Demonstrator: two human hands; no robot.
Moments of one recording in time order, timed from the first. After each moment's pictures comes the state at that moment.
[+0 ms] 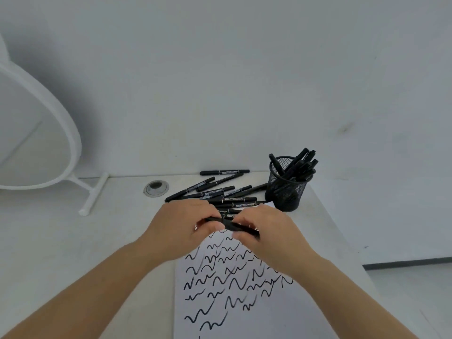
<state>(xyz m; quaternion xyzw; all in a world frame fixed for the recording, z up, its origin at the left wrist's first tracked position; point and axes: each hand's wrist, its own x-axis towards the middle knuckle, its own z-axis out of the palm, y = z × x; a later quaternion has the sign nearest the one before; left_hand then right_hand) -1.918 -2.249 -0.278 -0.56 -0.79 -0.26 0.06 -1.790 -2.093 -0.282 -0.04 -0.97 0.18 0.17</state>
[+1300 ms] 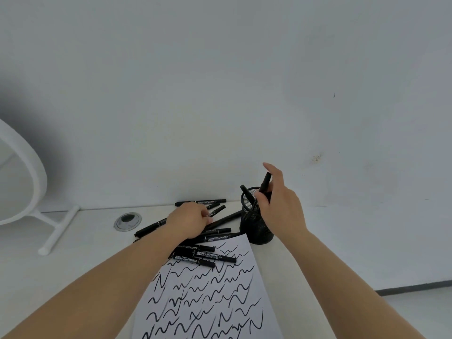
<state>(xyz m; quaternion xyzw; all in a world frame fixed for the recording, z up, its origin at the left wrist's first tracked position) -1.983 -2.120 -0.307 -0.35 -0.92 -0.16 -0.08 -1.824 -1.983 -0.259 -0.21 -0.88 0.25 0.33</state>
